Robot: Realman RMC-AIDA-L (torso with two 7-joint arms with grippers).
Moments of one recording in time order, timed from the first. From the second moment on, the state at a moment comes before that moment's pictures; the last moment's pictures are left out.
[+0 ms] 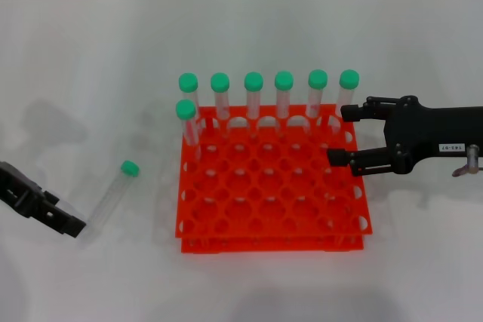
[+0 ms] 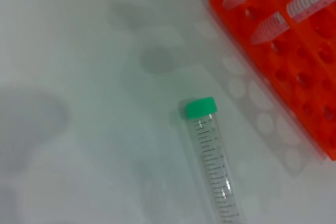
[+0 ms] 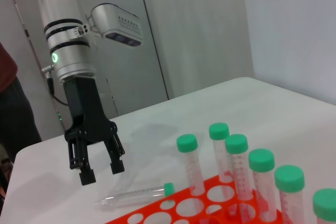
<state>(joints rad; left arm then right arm) -0.66 -1.92 0.82 0.86 2.68 1.81 -2.10 0.43 2.02 -1.17 -0.88 -1.70 -1.45 1.51</state>
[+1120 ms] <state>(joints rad) -0.76 -1.95 0.89 0.77 2.72 1.76 -2.10 0.43 2.02 -1.18 -0.87 -1.70 -1.44 1.50</state>
